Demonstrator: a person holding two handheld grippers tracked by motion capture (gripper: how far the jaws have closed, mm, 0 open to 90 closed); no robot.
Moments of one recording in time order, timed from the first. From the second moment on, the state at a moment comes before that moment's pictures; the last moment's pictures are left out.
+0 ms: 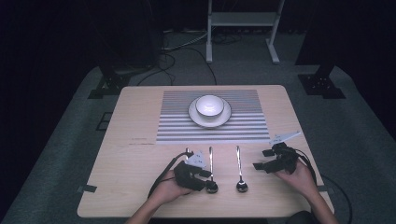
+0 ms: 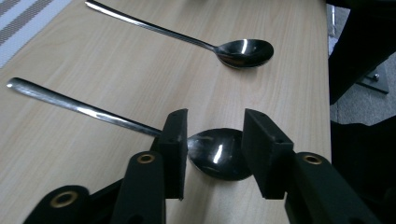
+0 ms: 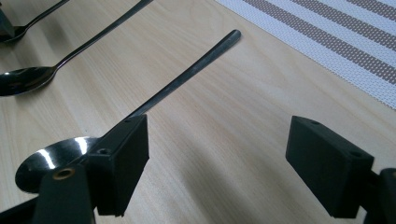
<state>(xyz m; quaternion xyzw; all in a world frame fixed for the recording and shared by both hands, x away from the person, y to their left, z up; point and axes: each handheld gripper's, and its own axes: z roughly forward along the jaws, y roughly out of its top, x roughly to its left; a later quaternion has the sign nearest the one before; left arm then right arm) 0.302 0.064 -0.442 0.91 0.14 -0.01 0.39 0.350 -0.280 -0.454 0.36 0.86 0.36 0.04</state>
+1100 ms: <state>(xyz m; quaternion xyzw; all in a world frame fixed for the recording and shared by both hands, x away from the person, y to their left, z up) 0.289 0.046 -0.465 0.93 0.12 0.01 0.35 0.374 -0.192 -0.408 0.29 0.90 0.33 0.01</state>
